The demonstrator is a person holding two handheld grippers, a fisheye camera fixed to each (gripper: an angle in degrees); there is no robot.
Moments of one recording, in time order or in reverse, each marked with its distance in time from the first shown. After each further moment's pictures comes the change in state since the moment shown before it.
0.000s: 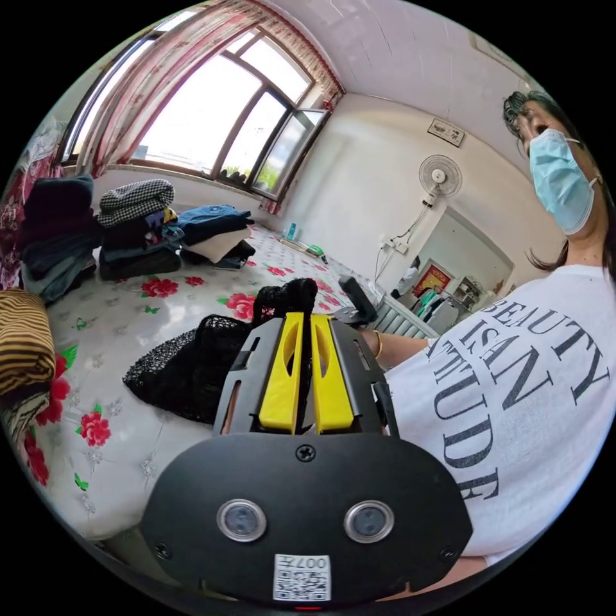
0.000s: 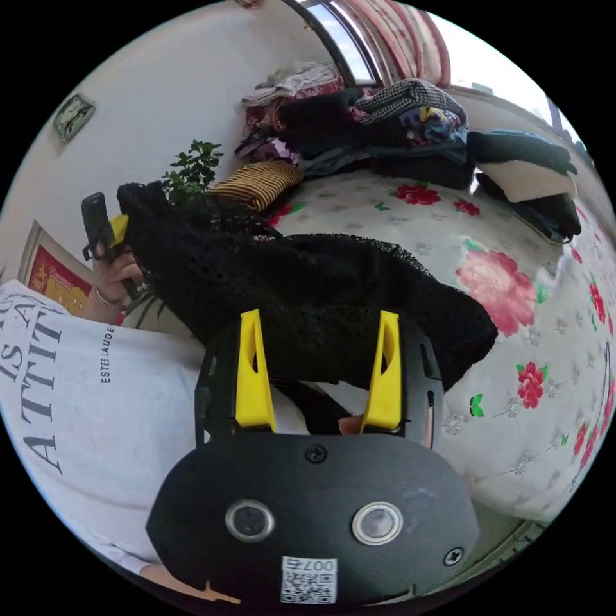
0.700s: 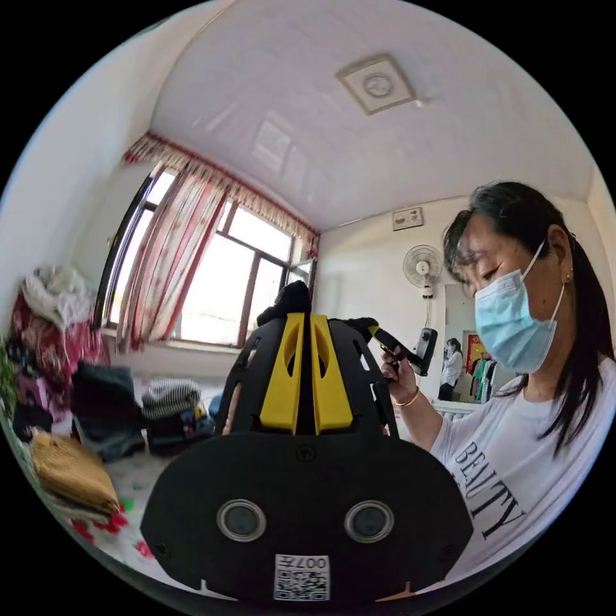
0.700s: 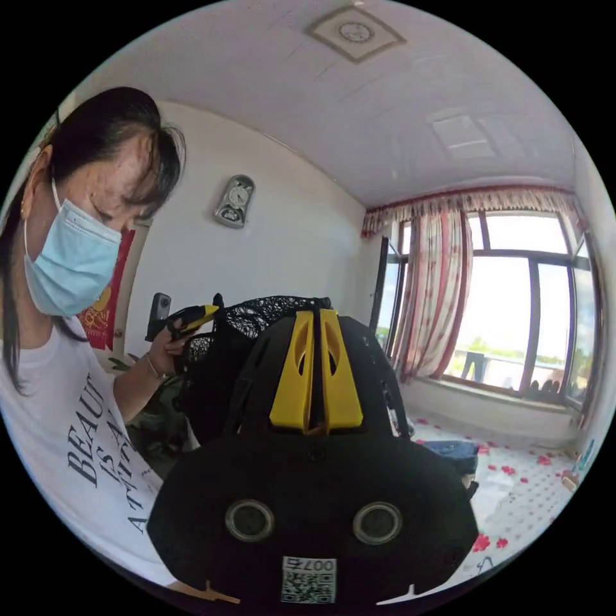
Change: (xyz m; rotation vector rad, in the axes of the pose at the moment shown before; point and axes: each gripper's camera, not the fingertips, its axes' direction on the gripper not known) left arm 0.236 -0.087 -0.090 0.698 -0.238 0.308; right arm -0.115 0.091 -0.366 1.053 0.136 -0.618
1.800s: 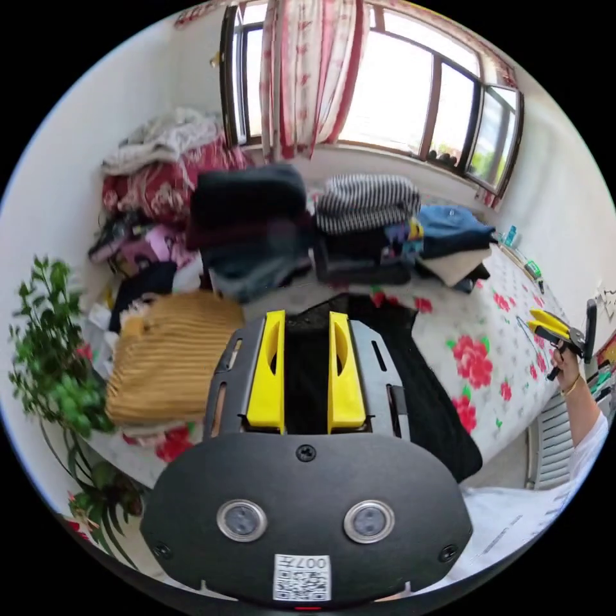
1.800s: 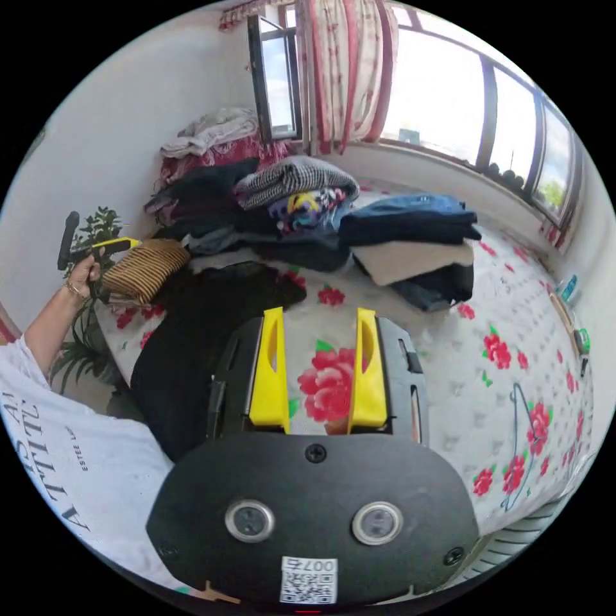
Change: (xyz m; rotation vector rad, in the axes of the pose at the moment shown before) left arm -0.514 0.369 0.285 -1.002 -0.725 -0.213; right arm 0.238 0.341 0.337 -0.990 0.284 0.451
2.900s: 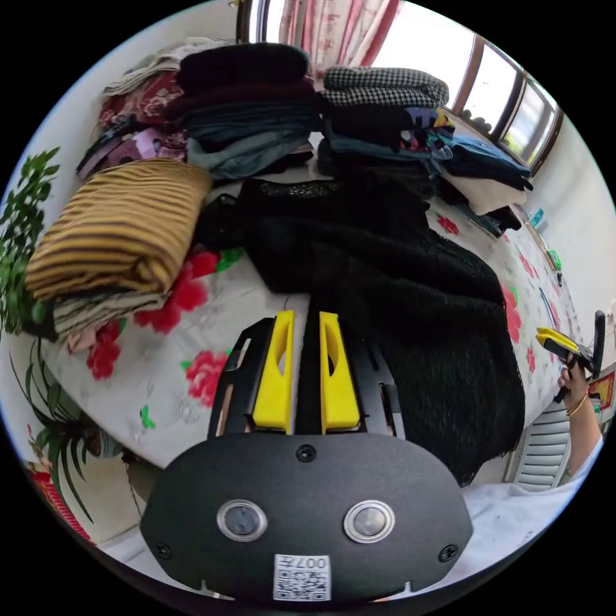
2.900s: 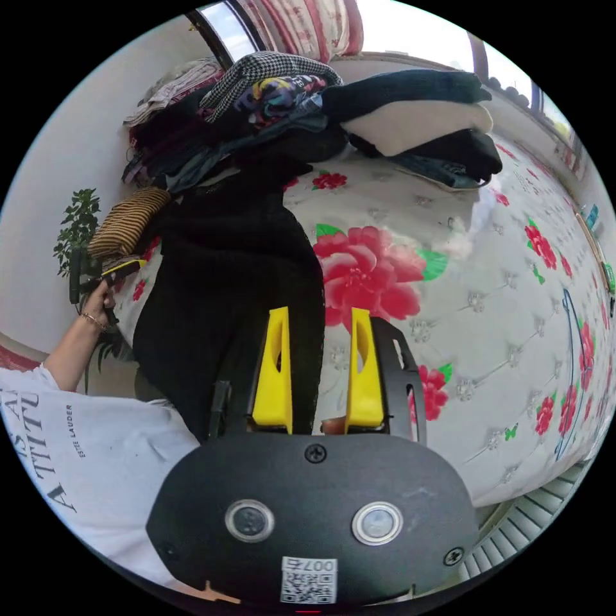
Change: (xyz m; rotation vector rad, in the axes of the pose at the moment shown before) left arm -0.011 0.084 0.136 -0.229 -0.009 -0.122; right arm 0.016 -0.013 0.040 -0.287 -0.116 0.162
